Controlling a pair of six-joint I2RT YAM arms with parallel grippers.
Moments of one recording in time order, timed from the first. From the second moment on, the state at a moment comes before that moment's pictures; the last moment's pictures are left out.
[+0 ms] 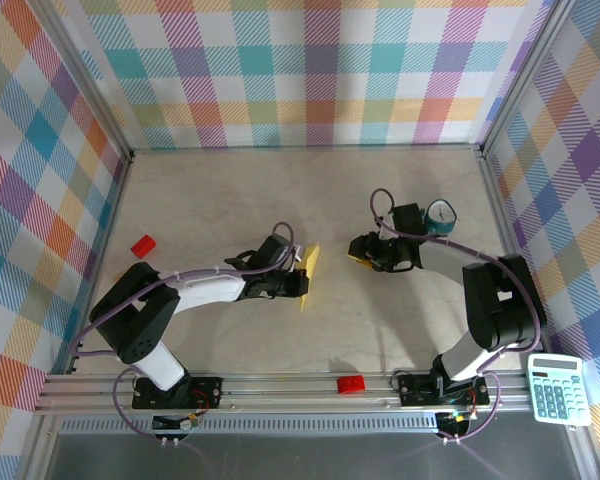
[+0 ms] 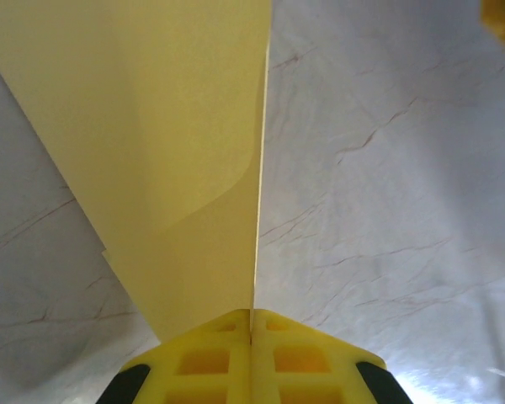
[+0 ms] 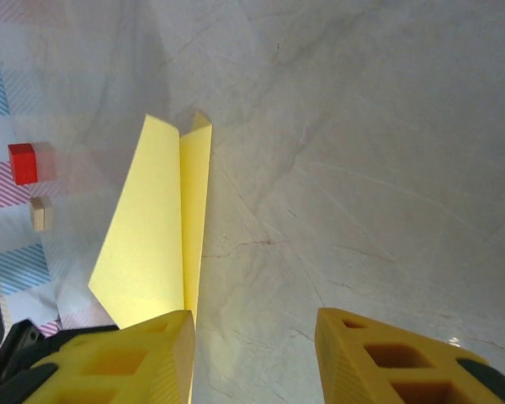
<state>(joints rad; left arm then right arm) -0.73 1.62 0.80 -0.08 0.27 -0.63 0.27 1.60 0.81 -0.19 -0.63 0.62</state>
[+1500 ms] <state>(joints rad) -0.57 1.84 0.62 0.66 0.63 -1.06 0.45 1.86 0.96 0.04 -0.68 0.72</state>
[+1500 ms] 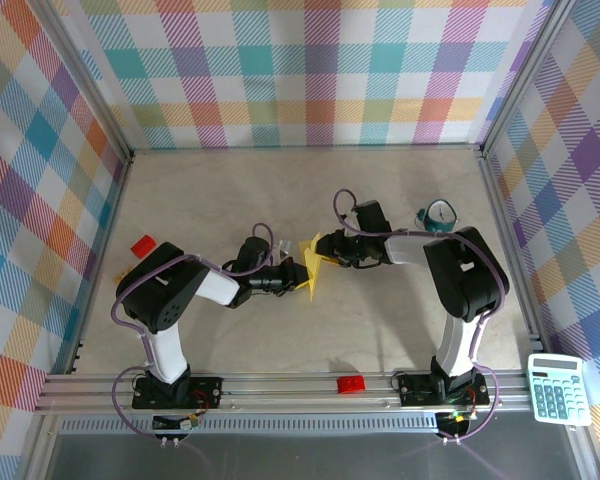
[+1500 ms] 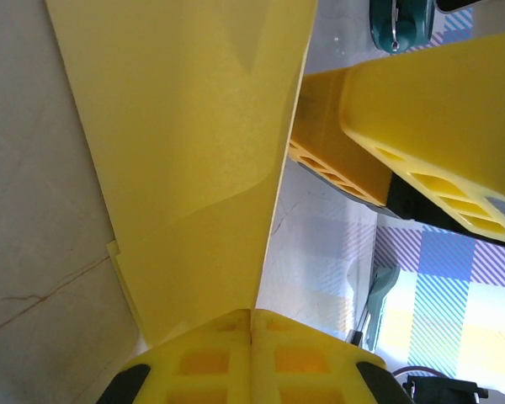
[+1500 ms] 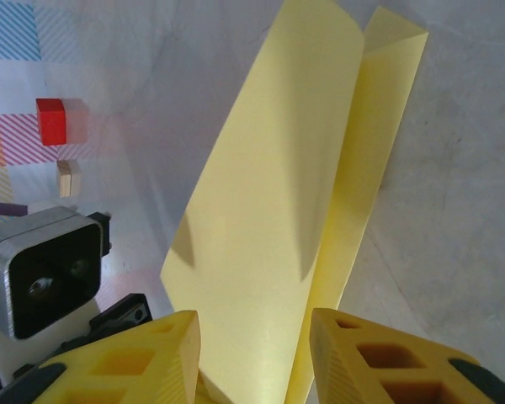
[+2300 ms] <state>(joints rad) -0.57 1.88 0.62 0.73 0.64 -1.11 0.46 1.94 1.00 0.04 -0.66 0.72</state>
